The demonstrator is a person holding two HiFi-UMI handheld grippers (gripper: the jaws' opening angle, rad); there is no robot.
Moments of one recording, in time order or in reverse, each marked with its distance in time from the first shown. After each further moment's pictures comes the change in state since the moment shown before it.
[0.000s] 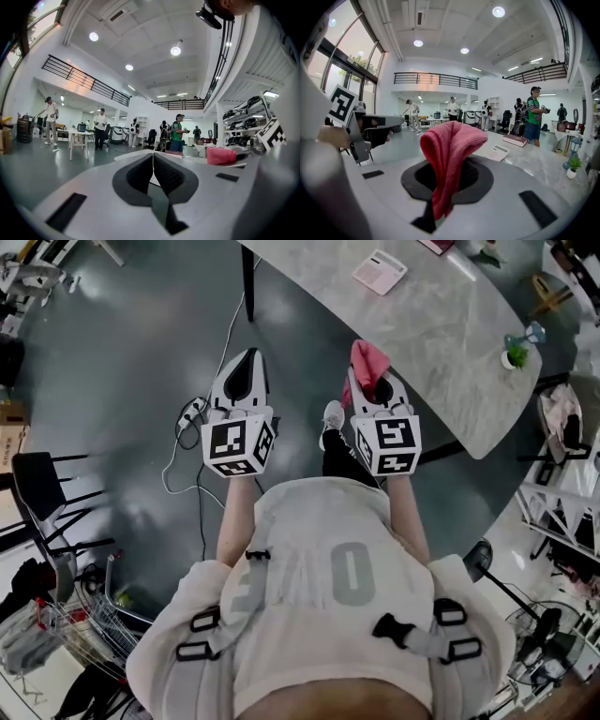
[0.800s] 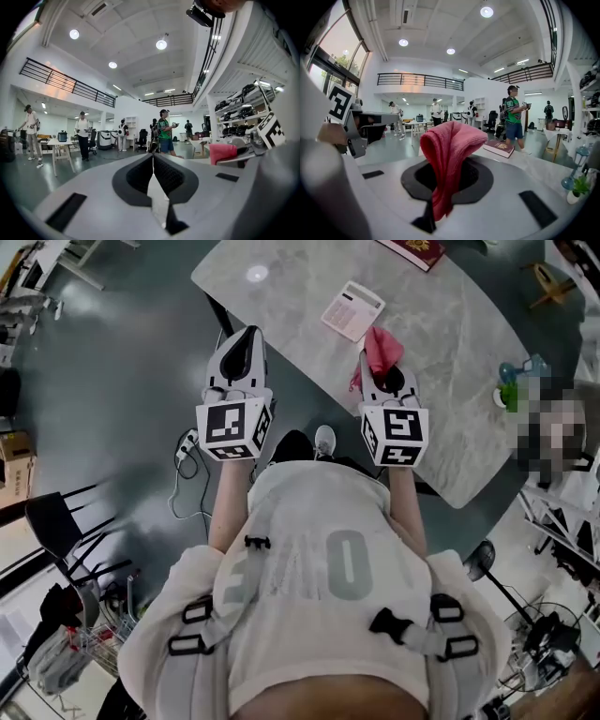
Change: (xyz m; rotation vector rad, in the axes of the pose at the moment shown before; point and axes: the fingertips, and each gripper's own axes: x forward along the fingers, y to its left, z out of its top) left arm 0.274 -0.038 0.044 0.135 0.013 -0.118; right arm 0.134 -0.219 0.061 0.075 -0.023 -0.147
